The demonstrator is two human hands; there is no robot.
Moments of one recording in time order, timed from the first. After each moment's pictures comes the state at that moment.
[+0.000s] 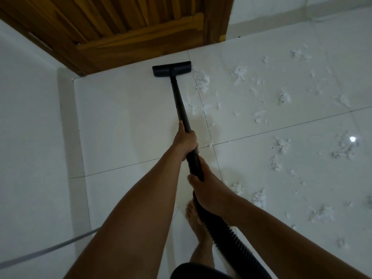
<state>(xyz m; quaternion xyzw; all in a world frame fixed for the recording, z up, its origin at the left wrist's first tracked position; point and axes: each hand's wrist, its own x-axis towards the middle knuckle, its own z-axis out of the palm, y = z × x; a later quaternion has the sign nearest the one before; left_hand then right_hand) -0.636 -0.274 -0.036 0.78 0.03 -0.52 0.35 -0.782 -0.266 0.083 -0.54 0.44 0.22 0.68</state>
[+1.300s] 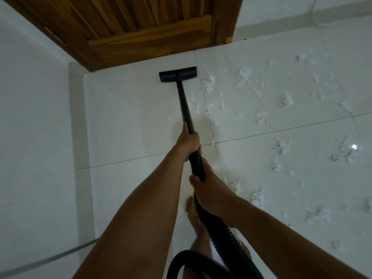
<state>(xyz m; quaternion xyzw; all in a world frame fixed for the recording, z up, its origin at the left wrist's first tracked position) -0.652 -0.256 -0.017 0.76 0.05 -0.54 0.37 -0.794 -0.249 0.106 -0.53 0.45 0.23 0.68</state>
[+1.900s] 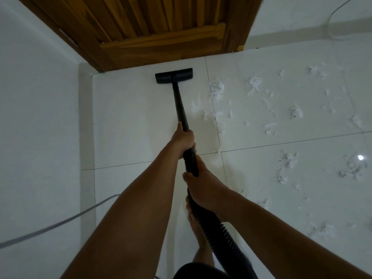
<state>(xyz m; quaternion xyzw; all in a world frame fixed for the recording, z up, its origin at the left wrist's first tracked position) -0.586 -0.255 -0.004 0.77 0.09 -0.52 0.36 -0.728 -0.258 0.114 -0.52 0.44 0.28 0.68</state>
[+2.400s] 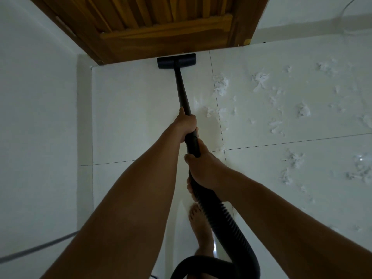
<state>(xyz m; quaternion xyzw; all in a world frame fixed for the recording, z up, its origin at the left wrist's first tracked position) -0.550 -0.276 -0.028 0.78 0.06 -0.51 0.35 -0.694 -0.275 0.084 -0.49 0.45 0.27 0.70</state>
